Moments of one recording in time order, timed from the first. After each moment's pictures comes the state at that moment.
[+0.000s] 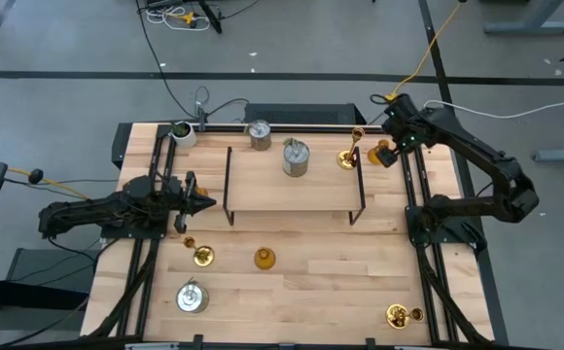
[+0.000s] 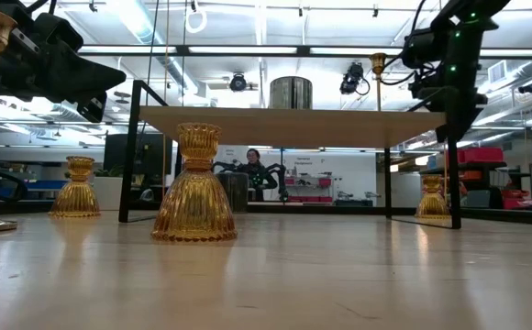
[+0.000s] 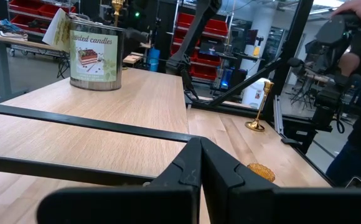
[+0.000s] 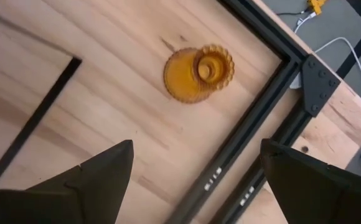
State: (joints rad) left arm 0.16 0.03 0.01 0.06 0.16 -0.20; right arm -0.91 1.19 1.05 -1.16 0.14 -0.04
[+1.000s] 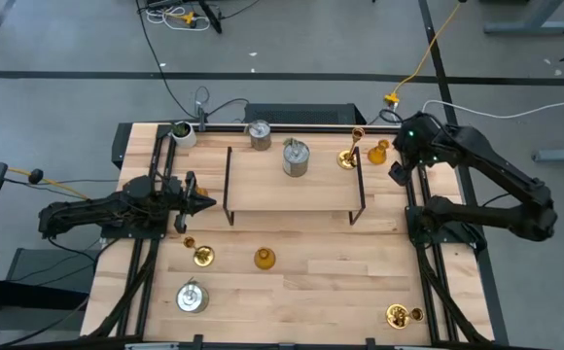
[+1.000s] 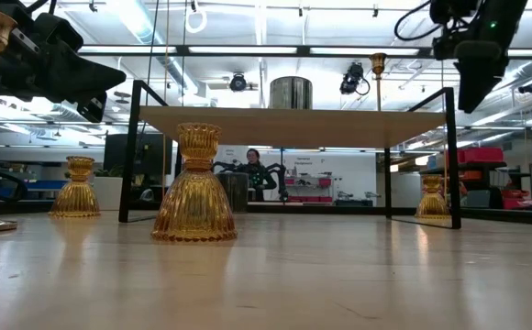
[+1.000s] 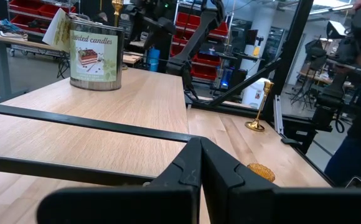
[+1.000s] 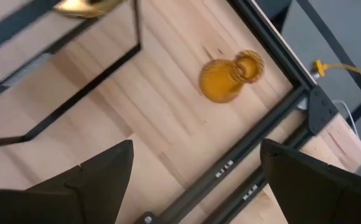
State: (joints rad) left arm 0.16 0.03 0.01 0.06 0.16 -0.20; right arm -0.69 0.91 1.05 -1.29 0.14 -0.06
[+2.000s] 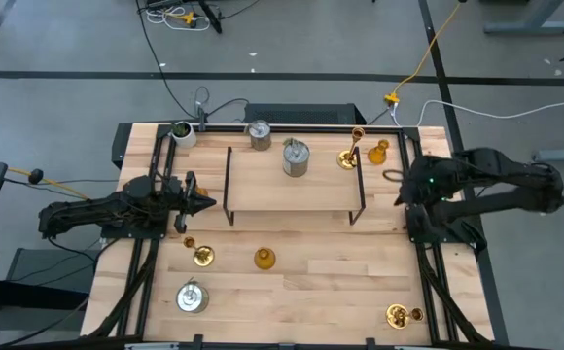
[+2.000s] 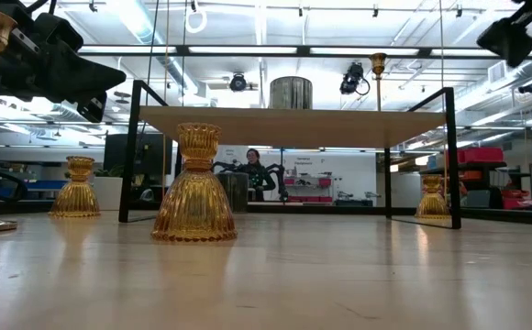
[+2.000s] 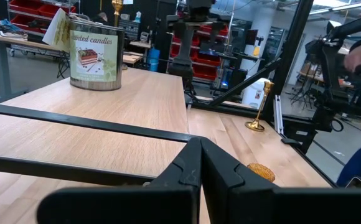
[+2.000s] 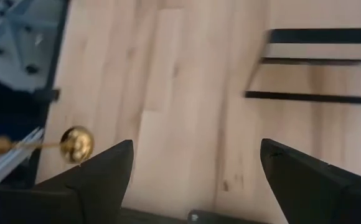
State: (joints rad) left arm 0.16 0.03 0.01 0.06 0.16 -0.20; right arm -0.03 0.75 1.05 -1.38 -0.29 -0.06
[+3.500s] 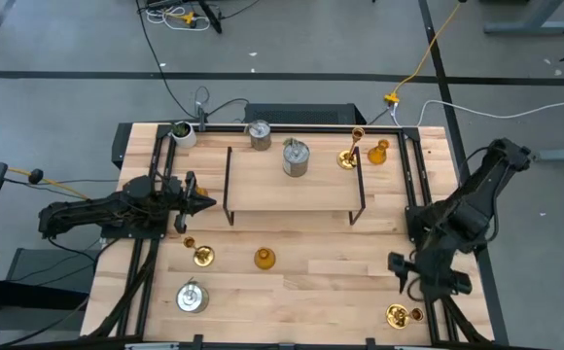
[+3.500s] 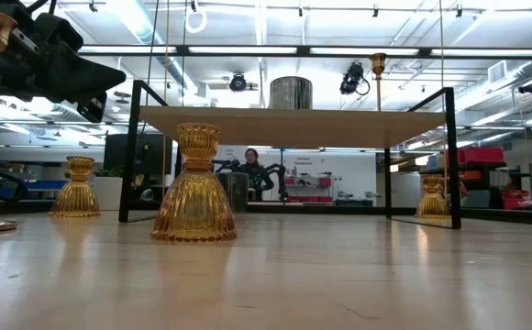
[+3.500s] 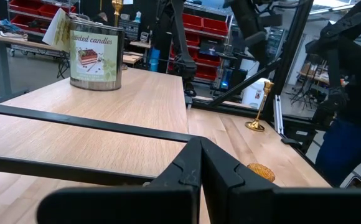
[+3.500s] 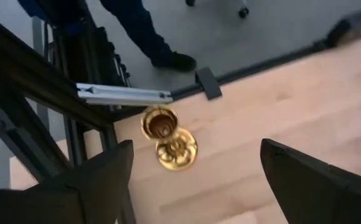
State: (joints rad) left arm 0.16 0.03 0.01 0.06 0.16 -0.20; right arm 0.83 1.06 1.05 -0.93 -0.35 -0.31
